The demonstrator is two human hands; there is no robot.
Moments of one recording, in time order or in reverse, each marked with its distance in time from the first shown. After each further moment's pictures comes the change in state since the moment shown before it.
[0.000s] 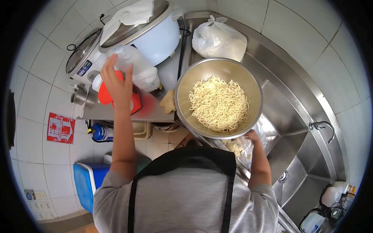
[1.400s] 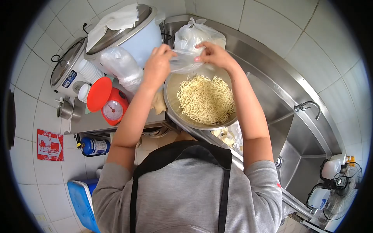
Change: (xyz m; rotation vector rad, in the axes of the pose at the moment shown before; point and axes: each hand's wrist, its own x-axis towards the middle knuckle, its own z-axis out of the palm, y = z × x) left_hand -0.013 0.049 0.086 -0.300 -0.523 0.186; right_hand -0.004 -0.516 0.005 -0.133 0.096 -0.594
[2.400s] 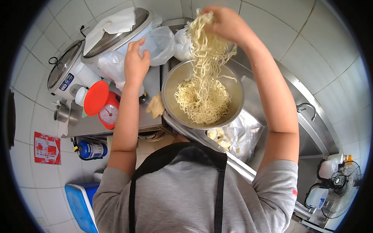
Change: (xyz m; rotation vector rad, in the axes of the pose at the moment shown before) left_hand 0.016 -0.021 -0.028 -0.147 0.284 -0.359; right_hand -0.007 -0.134 -0.050 -0.599 0.300 -0.190
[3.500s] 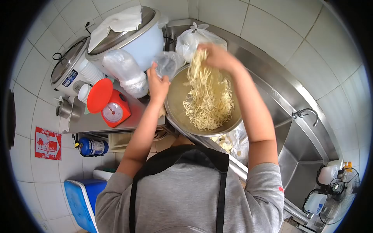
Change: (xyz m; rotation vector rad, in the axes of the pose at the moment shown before) left_hand -0.089 -0.024 0.057 -0.362 -0.065 -0.447; right_hand -0.023 0.042 0.080 0.144 -0.334 0.170
